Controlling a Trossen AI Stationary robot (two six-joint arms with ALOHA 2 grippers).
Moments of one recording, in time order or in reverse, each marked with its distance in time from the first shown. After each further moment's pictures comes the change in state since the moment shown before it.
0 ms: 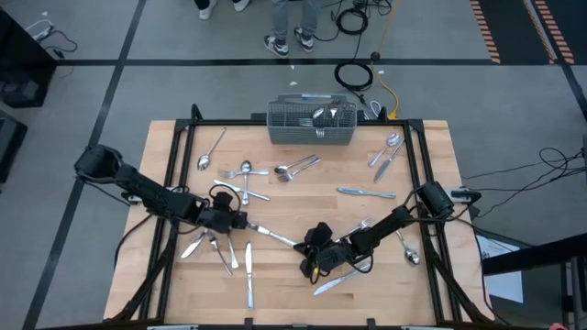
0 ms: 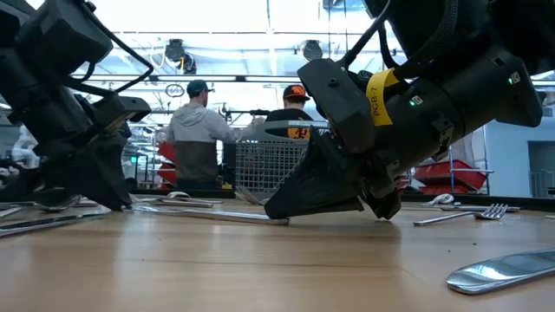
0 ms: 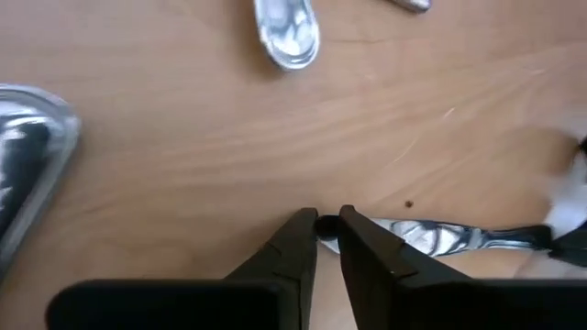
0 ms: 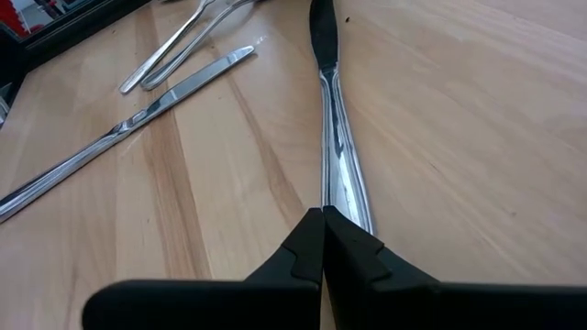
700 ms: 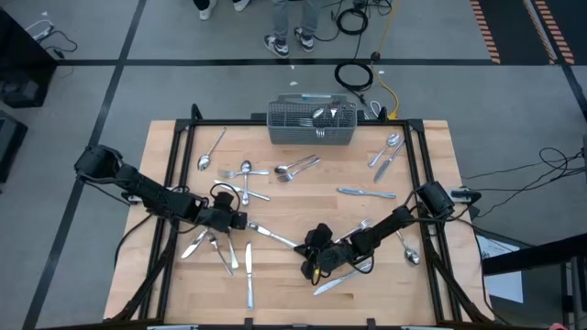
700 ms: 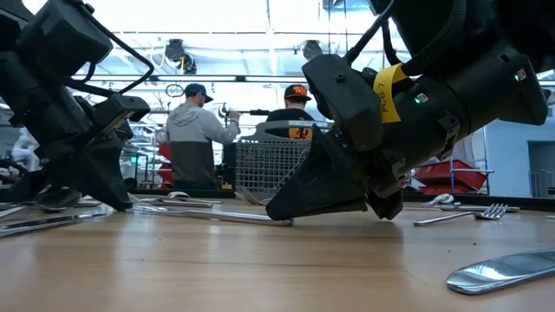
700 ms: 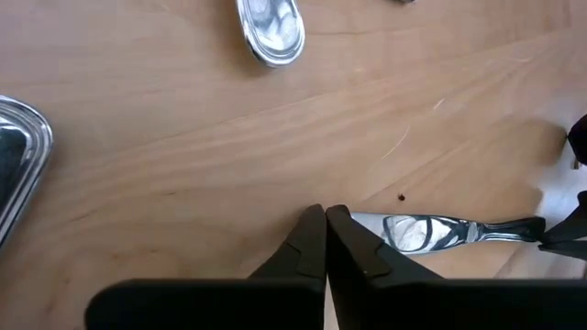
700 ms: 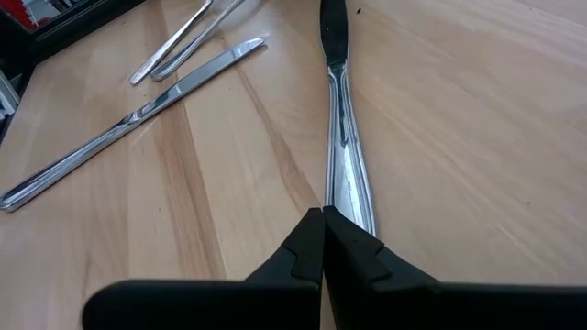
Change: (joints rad) left arm 0.000 0.001 -0.030 0.080 0.030 0.051; right arm 0.002 -0.001 0.000 -0.001 -0.015 -0.006
